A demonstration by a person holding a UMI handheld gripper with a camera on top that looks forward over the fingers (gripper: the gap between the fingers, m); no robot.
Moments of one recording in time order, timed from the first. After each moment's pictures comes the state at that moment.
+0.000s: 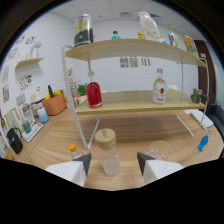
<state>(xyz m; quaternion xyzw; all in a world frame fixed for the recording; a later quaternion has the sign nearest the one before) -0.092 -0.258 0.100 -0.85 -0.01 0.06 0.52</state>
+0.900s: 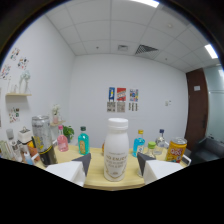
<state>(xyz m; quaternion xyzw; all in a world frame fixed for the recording) 0.027 -0.138 0.413 -0.74 0.00 -0.03 0.67</state>
